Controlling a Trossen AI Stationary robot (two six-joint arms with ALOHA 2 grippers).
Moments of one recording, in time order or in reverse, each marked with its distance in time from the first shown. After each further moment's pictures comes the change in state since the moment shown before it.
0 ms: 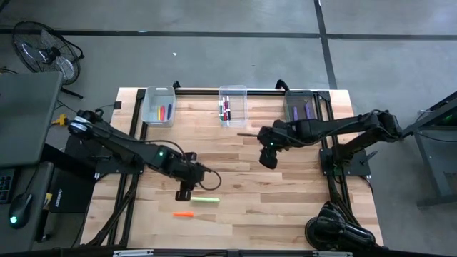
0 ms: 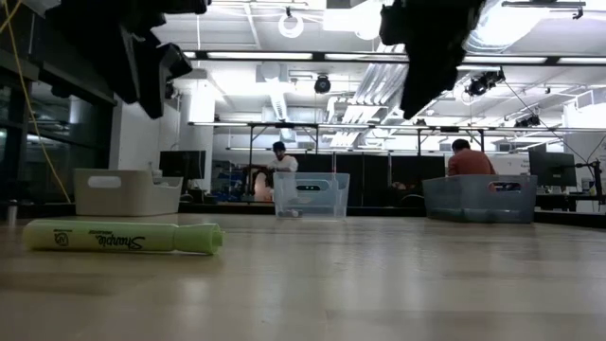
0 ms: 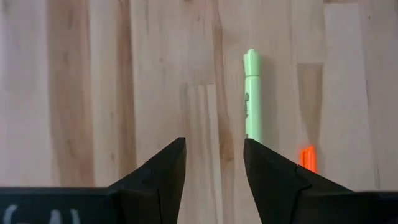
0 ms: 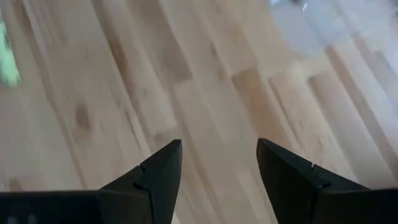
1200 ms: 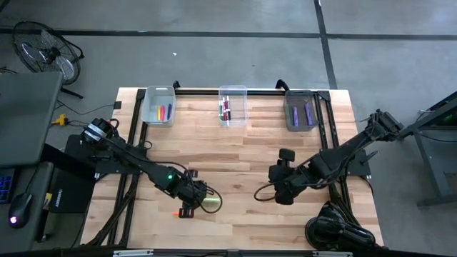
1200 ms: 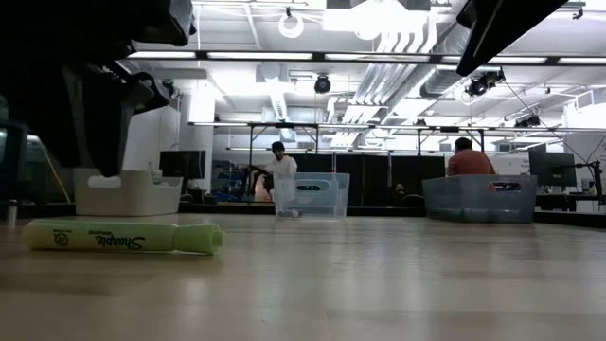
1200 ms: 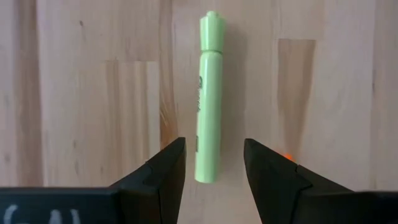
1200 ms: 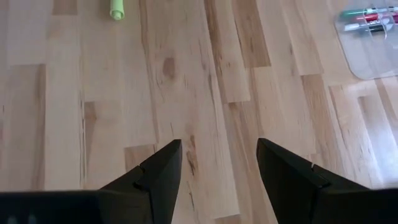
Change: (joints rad) left arm -0.165 0.213 0.000 0.127 -0.033 -0.211; right arm 0.503 0.000 0.000 -0.064 0.259 0.145
